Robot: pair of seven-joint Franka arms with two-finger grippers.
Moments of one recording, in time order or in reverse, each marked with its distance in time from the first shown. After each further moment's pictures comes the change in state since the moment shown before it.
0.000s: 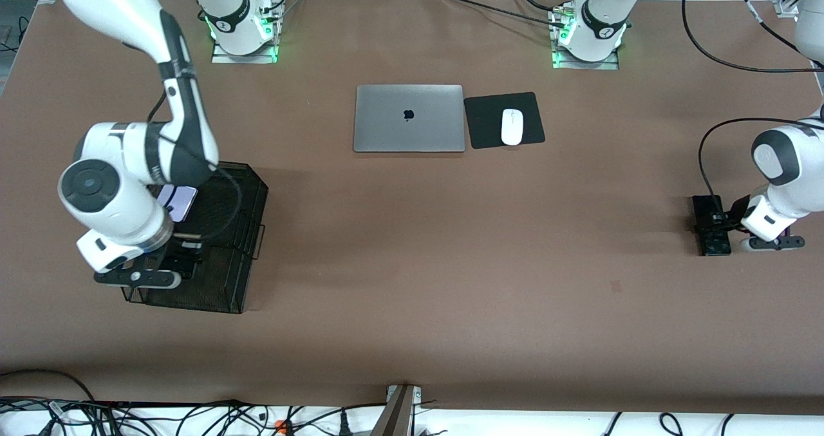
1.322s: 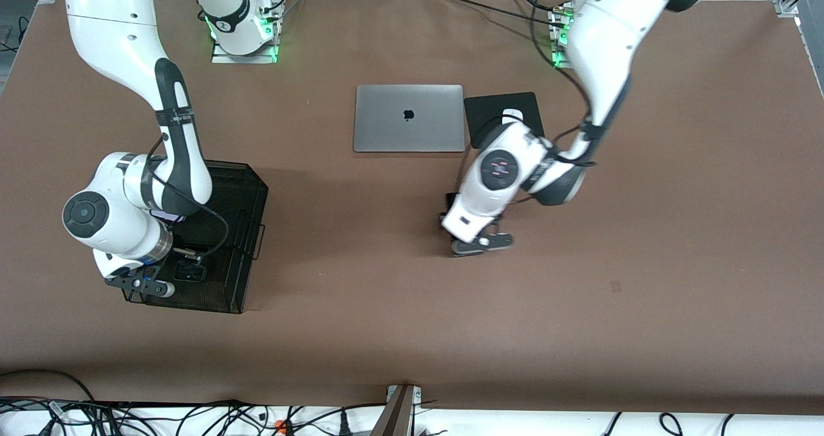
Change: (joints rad) left arm -1.032 0.200 -0.004 0.428 -0.001 -0.147 -1.046; right arm -0.058 0.115 0.001 -0.052 0.225 0.101 -0.011
